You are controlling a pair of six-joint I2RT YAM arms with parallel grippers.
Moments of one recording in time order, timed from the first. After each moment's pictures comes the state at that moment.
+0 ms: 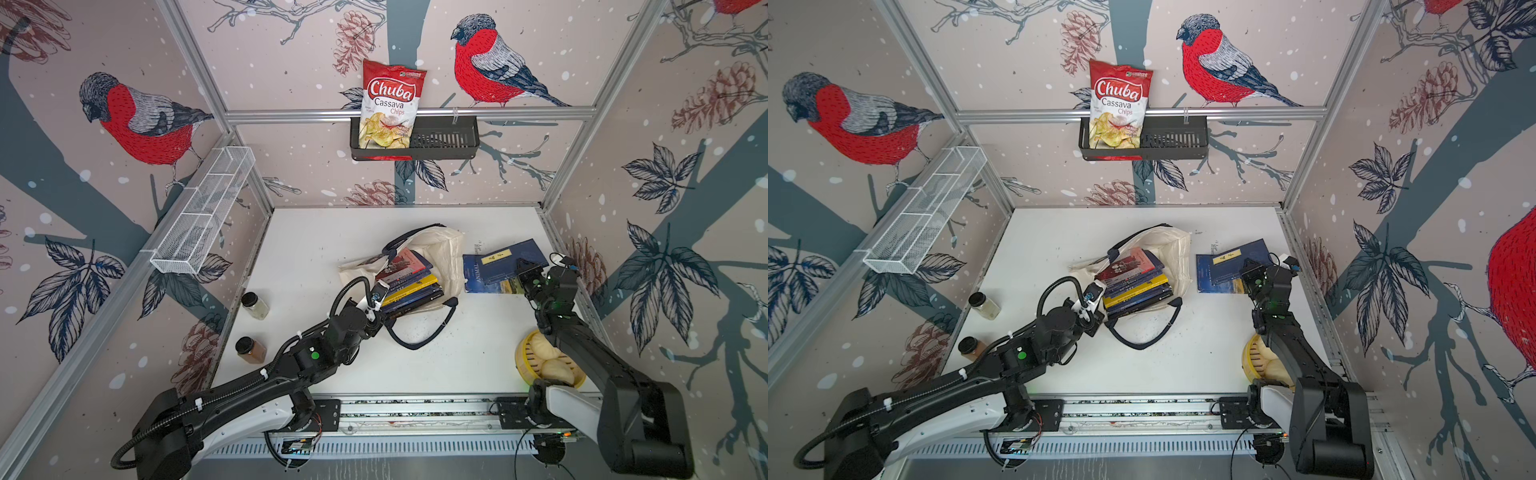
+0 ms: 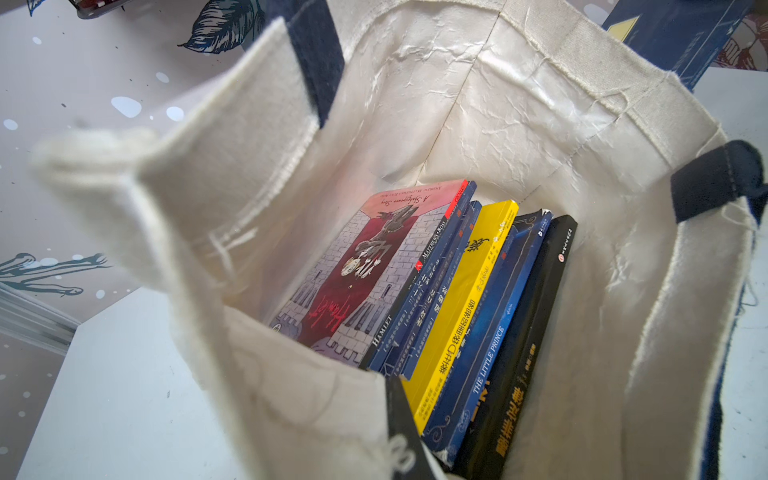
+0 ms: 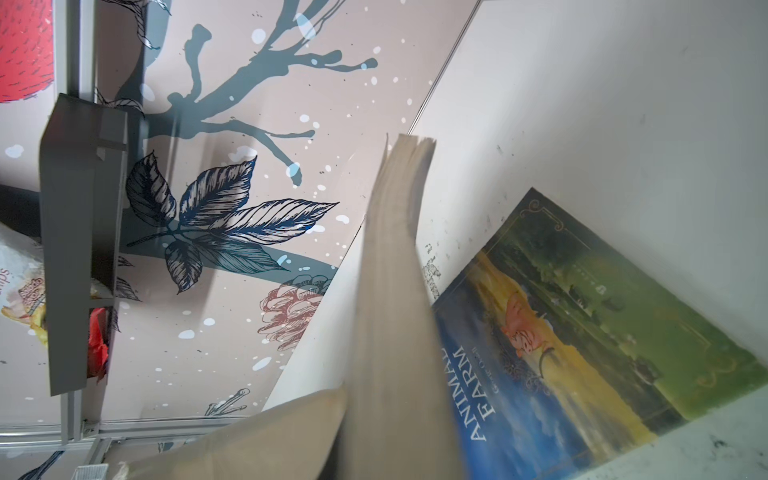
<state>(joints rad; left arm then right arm) -0.96 0.85 0.45 0.06 -0.48 0.14 -0.02 1.13 0.40 0.43 -0.14 1.02</state>
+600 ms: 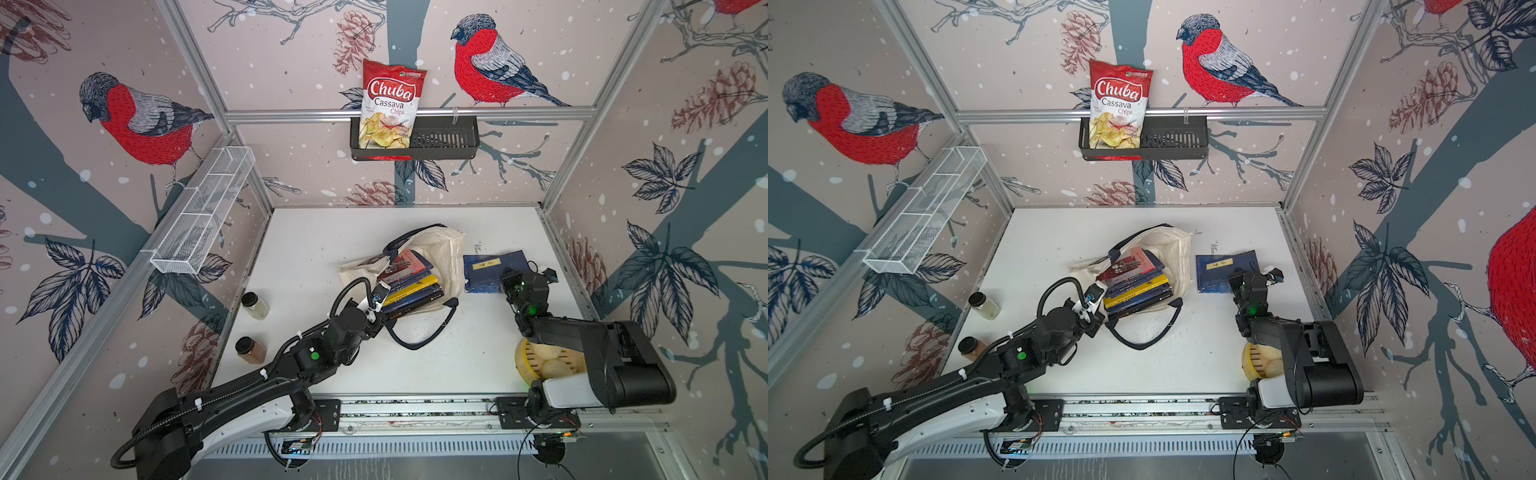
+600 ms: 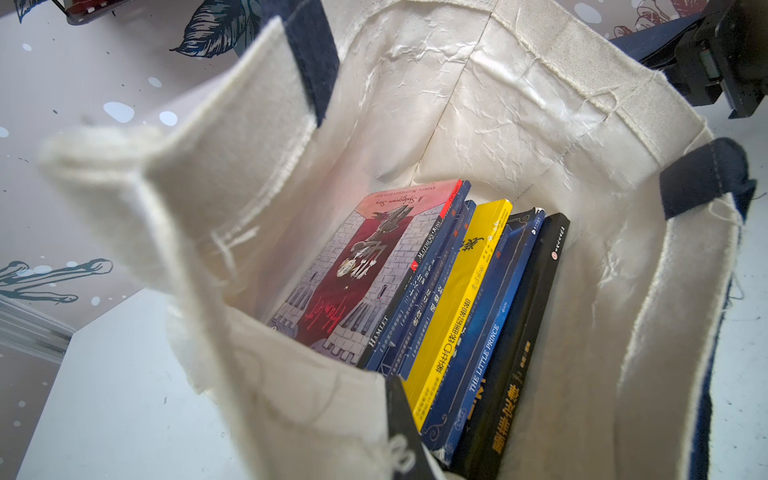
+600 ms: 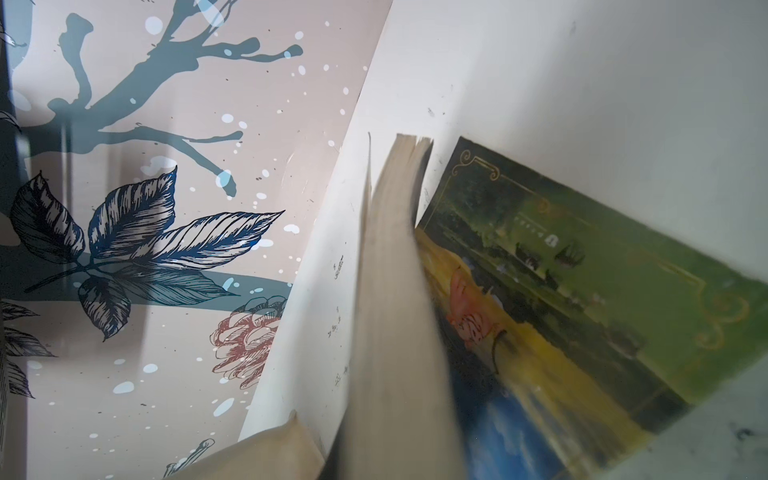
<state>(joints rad) -0.97 0.85 0.45 0.06 -0.47 0.15 0.14 1.44 0.34 0.74 0.10 1.13</state>
